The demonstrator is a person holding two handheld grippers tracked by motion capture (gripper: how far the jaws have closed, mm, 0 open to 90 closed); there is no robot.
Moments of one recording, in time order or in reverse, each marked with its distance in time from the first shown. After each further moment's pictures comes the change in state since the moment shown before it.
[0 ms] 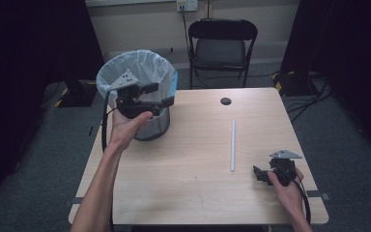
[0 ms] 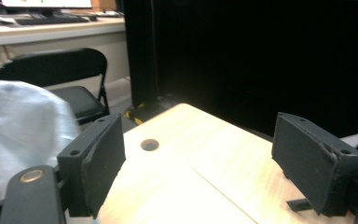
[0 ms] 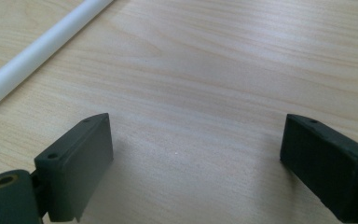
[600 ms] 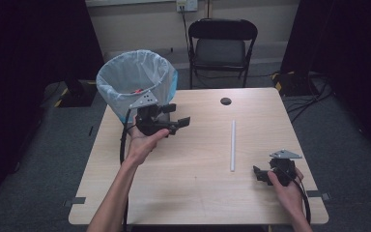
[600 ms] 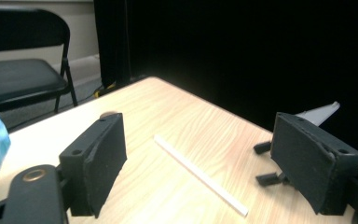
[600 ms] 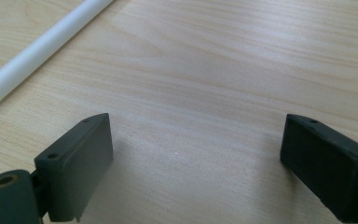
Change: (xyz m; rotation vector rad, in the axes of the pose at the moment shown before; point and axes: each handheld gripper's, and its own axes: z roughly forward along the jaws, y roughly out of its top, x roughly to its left) left arm -0.021 -0.050 0.032 0.063 -0.096 -0.070; right arm 0.000 0.000 0.000 0.000 0.000 0.000
